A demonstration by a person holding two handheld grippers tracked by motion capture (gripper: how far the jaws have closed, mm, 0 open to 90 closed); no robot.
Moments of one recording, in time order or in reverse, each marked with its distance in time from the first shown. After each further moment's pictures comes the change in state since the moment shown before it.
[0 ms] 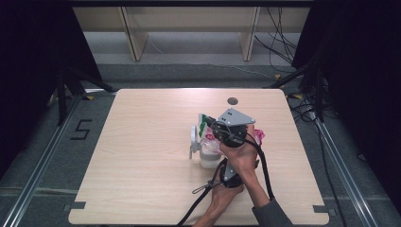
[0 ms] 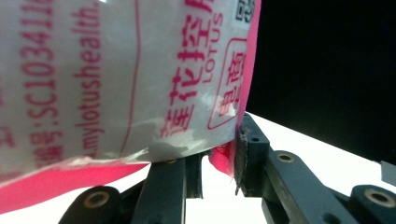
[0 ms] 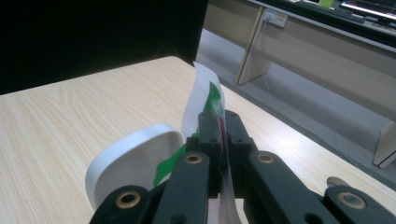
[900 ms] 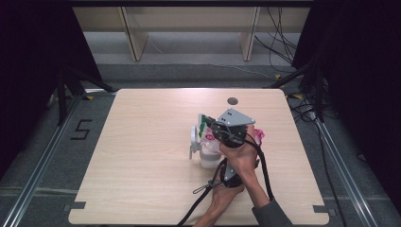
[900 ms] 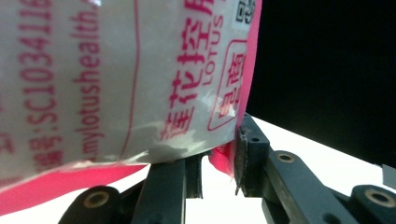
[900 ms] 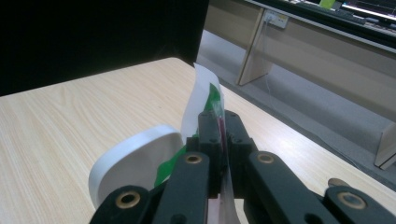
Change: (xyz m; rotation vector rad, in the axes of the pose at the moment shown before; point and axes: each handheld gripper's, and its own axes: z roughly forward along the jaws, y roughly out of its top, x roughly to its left) left arm -0.001 0.002 0.000 0.000 -0.002 -0.002; right arm 0.001 0.001 -0.001 -0.002 -0.001 0.004
